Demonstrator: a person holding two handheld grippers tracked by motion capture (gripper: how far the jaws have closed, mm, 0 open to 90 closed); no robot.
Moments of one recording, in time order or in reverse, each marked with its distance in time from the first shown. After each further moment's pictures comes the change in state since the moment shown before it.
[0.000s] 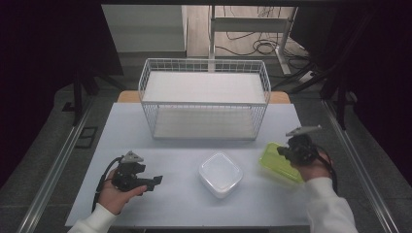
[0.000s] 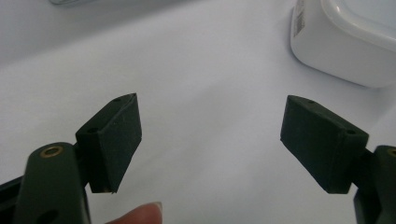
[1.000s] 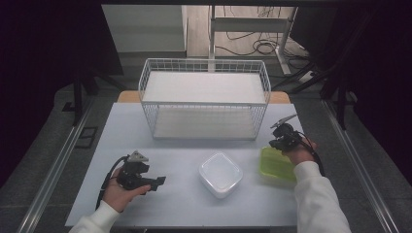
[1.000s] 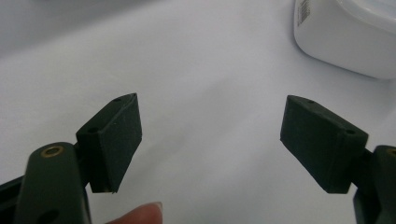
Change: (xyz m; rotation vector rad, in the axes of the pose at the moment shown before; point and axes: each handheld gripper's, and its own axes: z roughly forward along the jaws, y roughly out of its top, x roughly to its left) left arm 0.002 0.003 0.014 0.045 -0.010 0.033; right arm -0.021 0.021 0.075 0.165 0.022 -0.138
